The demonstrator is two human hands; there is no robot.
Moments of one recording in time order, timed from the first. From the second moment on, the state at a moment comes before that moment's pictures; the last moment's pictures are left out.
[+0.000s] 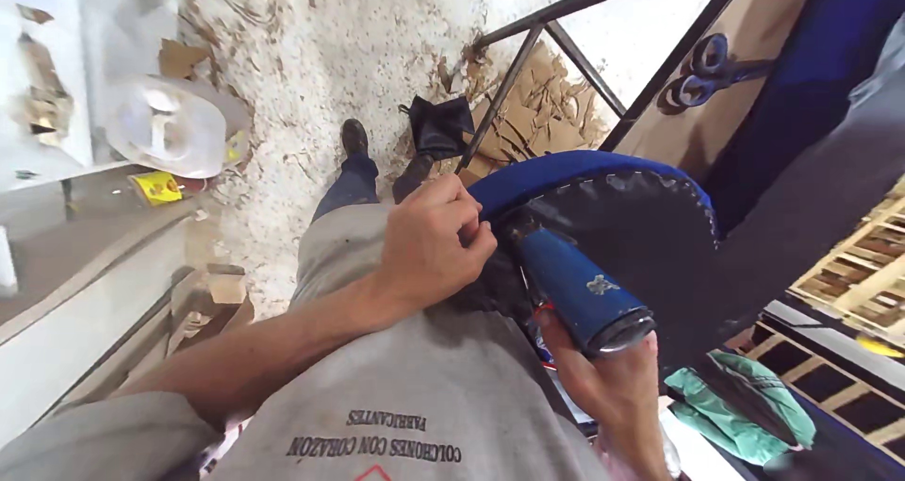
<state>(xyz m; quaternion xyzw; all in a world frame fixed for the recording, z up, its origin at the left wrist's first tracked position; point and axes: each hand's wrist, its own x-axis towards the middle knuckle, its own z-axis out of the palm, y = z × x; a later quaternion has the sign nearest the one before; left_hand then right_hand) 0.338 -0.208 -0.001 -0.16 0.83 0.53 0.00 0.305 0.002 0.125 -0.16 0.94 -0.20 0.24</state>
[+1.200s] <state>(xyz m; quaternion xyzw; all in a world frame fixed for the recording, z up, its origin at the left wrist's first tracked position) 0.356 -0.230 -0.020 -0.09 0.74 0.66 0.00 0.324 0.009 0.150 -0.10 0.93 -0.25 0.24</state>
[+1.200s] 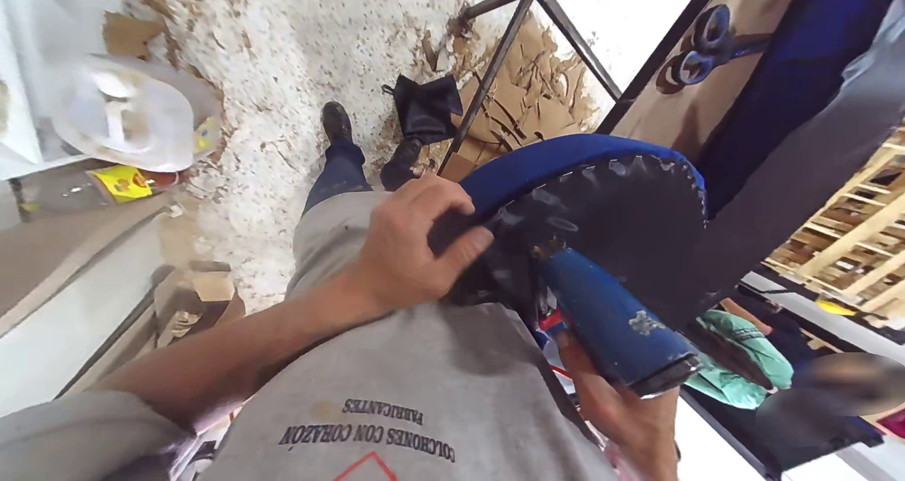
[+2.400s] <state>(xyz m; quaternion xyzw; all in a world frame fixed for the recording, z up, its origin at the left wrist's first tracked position) 0.373 -0.236 -0.039 -0.08 0.69 0.72 0.07 0.315 -0.017 0.146 -0.18 0.91 -0.22 0.31</state>
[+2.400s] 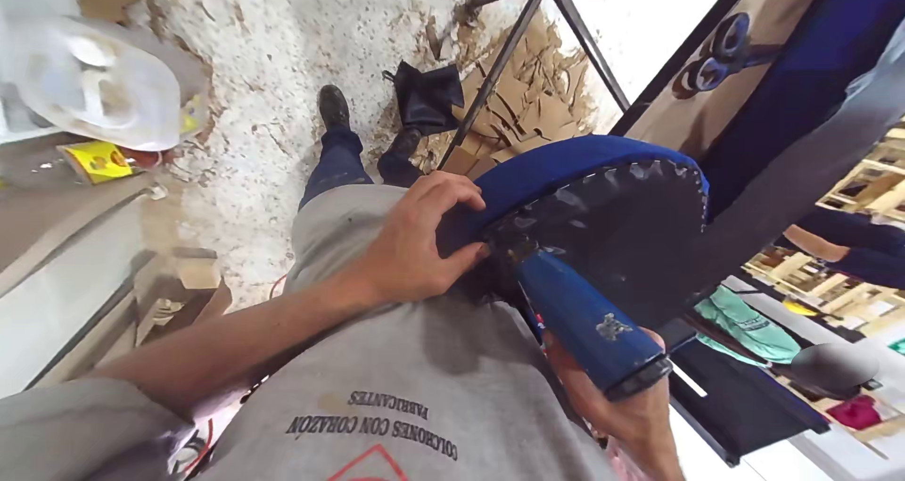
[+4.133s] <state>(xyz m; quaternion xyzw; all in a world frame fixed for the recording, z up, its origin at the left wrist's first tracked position) 0.310 -0.254 -0.045 0.65 0.71 0.25 -0.11 0.547 0.156 0.046 0.62 0.77 -0.09 -0.07</state>
